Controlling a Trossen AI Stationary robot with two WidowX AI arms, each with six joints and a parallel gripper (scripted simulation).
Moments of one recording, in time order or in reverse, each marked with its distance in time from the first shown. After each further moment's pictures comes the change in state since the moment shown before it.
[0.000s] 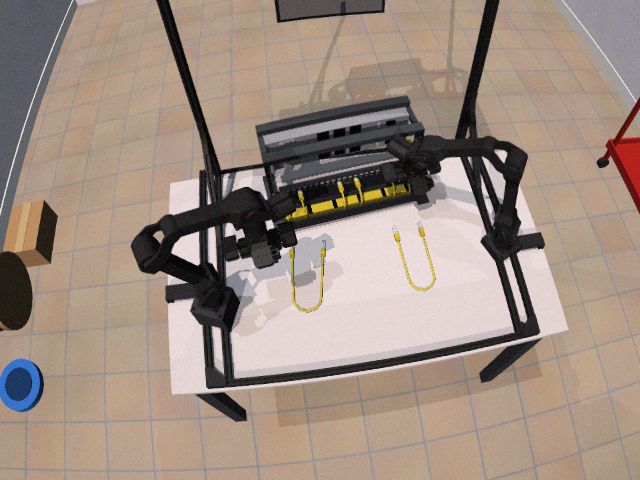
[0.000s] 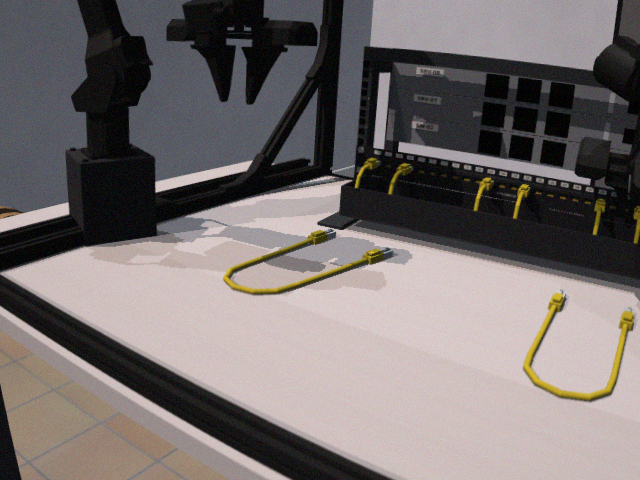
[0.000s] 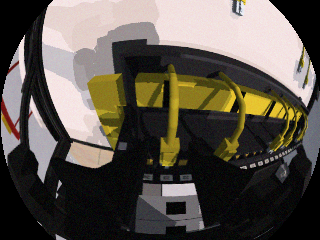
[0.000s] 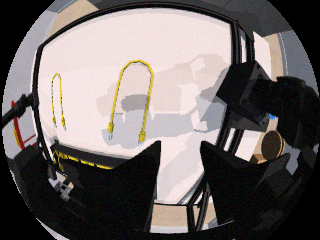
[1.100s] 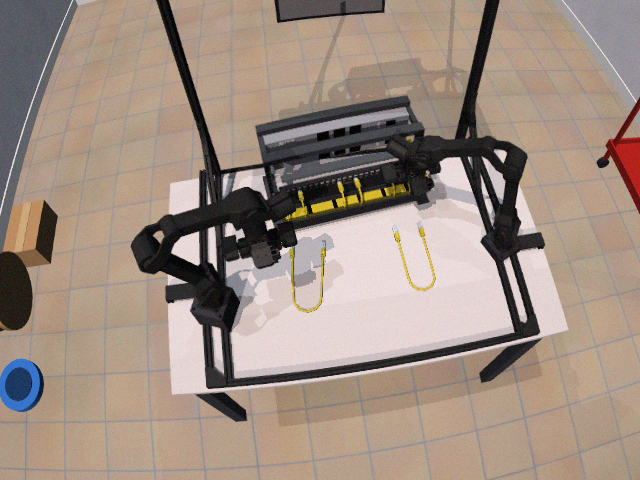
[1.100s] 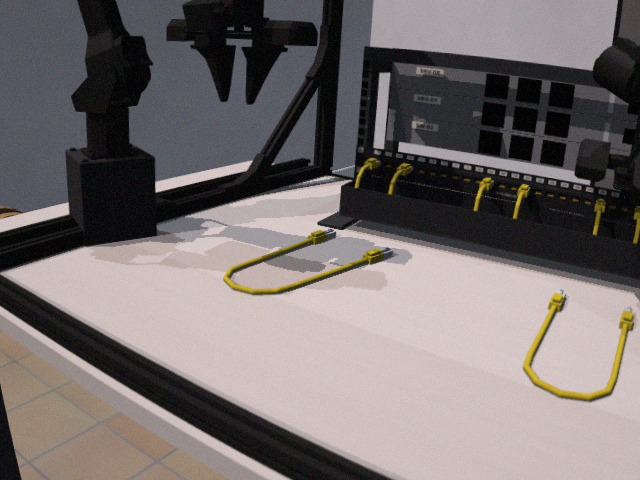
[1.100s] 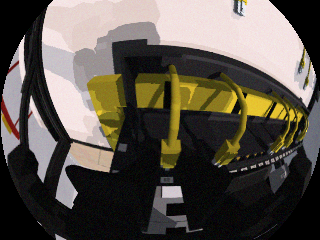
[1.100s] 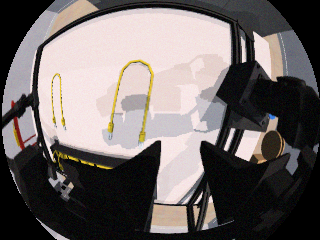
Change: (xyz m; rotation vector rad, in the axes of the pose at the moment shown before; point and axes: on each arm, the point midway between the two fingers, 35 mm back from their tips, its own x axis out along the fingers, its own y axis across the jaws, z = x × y) left arm 0.002 0.000 0.001 -0.002 -0.002 0.003; right arm 0.000 0.000 0.000 0.000 0.000 0.000
